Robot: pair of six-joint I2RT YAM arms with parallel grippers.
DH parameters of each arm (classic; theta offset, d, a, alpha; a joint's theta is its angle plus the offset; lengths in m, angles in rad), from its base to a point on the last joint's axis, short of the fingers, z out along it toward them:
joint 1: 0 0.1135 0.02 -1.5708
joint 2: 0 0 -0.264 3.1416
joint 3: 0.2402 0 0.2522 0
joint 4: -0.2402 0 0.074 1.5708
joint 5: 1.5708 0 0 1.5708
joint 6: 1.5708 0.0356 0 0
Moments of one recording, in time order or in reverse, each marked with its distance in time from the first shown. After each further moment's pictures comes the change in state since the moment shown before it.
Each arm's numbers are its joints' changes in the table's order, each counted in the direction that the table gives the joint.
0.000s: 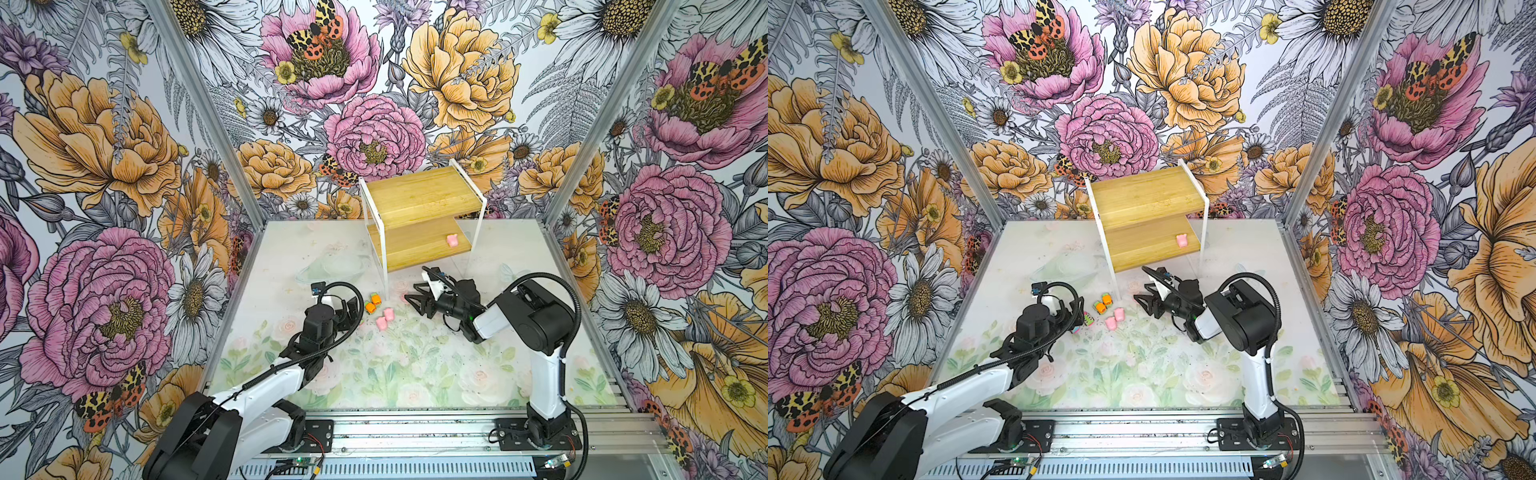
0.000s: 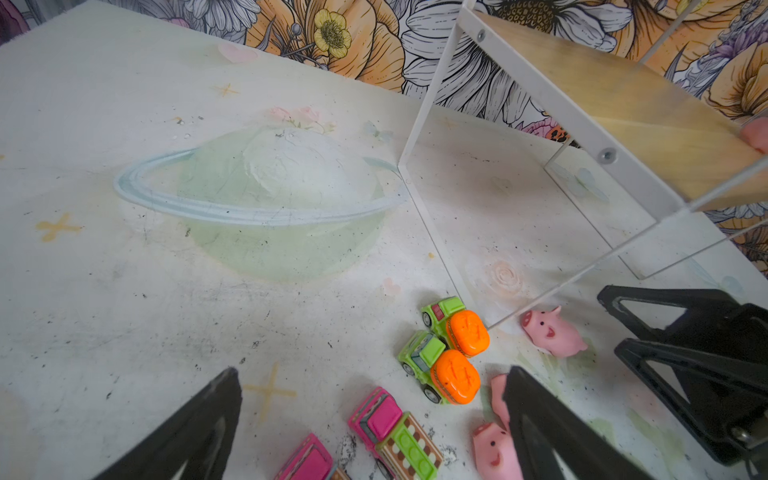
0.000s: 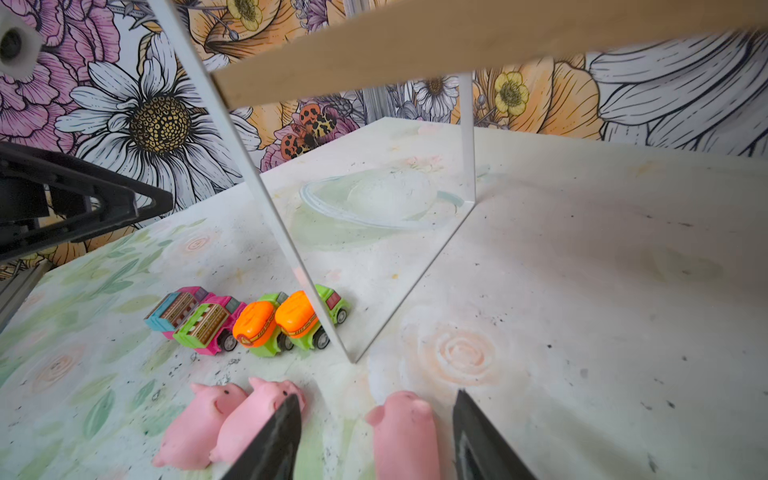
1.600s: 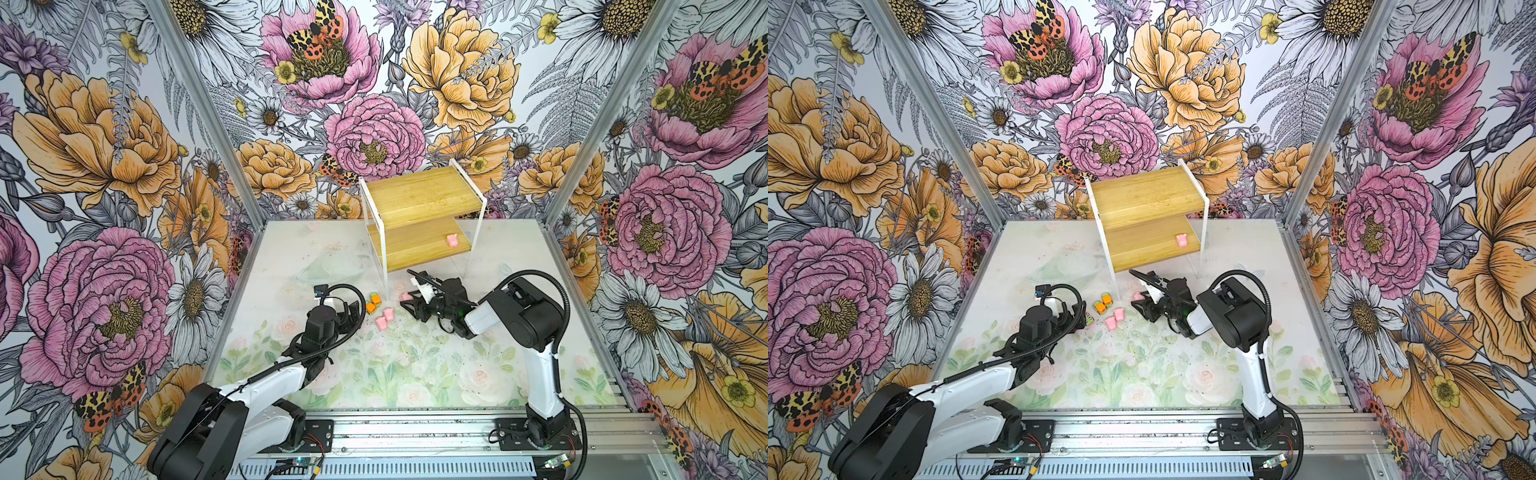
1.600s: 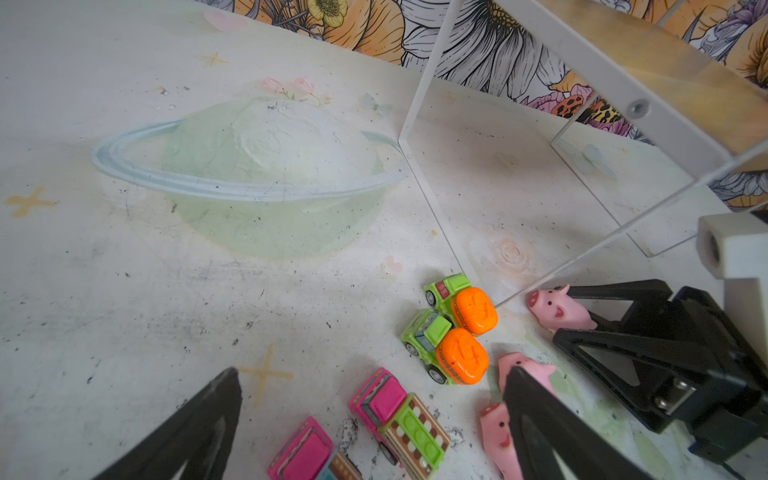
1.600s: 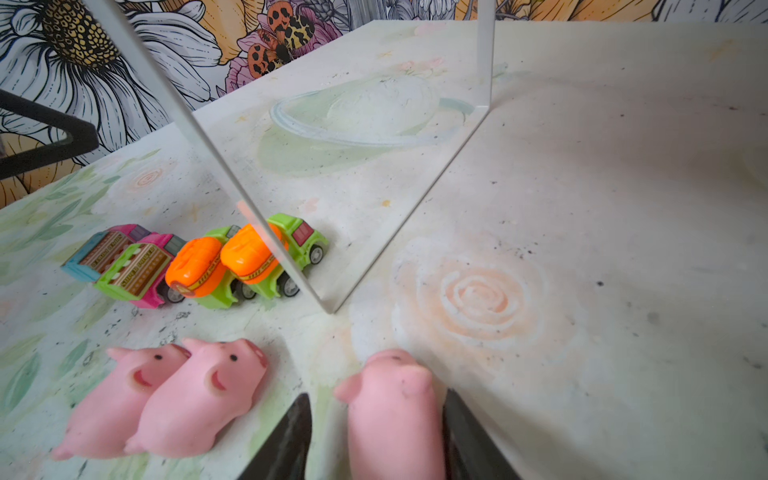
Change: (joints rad) left arm -0.003 0.045 -0.017 0.022 0.021 -0.005; right arm 0.035 0.066 0.100 -0.227 0.047 -0.077
